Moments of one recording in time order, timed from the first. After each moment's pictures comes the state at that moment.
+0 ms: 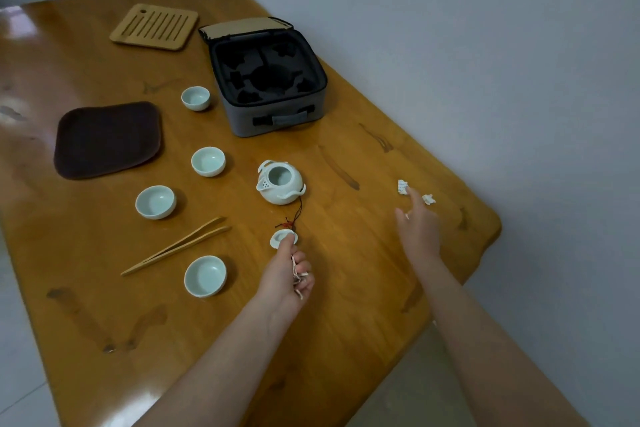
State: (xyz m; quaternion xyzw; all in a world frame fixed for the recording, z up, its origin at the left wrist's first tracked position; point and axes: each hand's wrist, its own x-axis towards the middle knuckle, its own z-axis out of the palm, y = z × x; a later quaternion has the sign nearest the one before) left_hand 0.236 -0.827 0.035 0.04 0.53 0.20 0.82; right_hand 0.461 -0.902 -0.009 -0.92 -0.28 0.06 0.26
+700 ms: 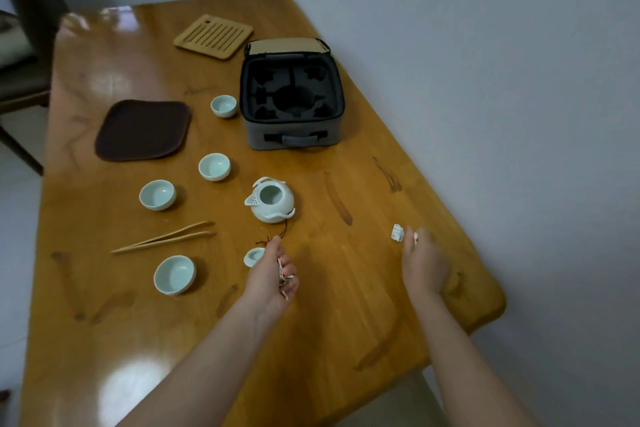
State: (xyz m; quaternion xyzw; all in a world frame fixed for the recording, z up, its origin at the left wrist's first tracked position) left_hand 0.301 -0.828 0.042 0.01 0.55 0.33 0.76; right_hand 0.541 -0.889 -0.025 -0.91 -0.36 0.01 0.21
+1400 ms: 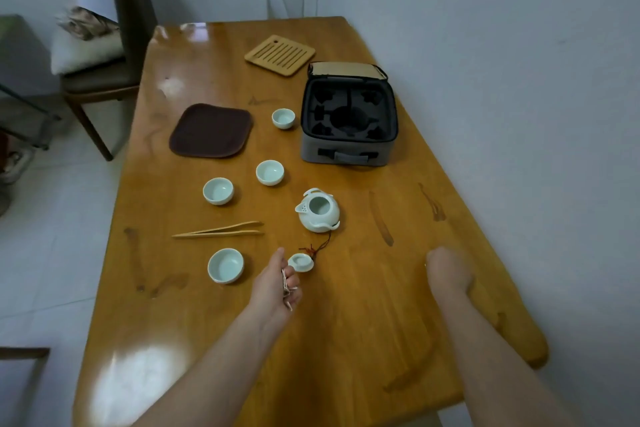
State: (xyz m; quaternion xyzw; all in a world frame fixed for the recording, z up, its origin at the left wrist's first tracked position) left_hand 0.244 -0.831 0.055 -0.02 0.55 0.39 0.74; right_hand 0.541 -0.840 -0.019 -0.92 -0.38 0.12 -0.05
